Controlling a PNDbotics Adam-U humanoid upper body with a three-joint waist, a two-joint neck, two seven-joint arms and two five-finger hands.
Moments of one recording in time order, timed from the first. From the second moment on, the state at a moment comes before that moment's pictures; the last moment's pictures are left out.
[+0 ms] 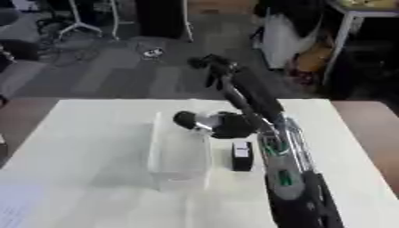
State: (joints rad) left arm -0.37 0.46 -0.05 -1.89 -0.08 -0.19 0.27; right arm -0.72 0.00 0.02 -1.42 0.99 -0.42 0.36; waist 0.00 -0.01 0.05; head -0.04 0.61
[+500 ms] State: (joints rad) left arm -0.37 0.46 -0.05 -1.89 -0.08 -0.19 0.26; right arm -0.90 -0.08 0.02 -1.01 1.24 -0.55 0.40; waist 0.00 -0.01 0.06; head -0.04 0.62
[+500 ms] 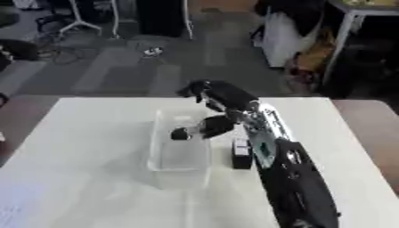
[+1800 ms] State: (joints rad) left arm -0.36 0.46 -0.05 -1.89 -0.08 -0.18 0.24; right arm -1.01 -0.24 -0.03 -0.92 1.25 -0.55 0.36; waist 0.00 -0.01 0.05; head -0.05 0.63
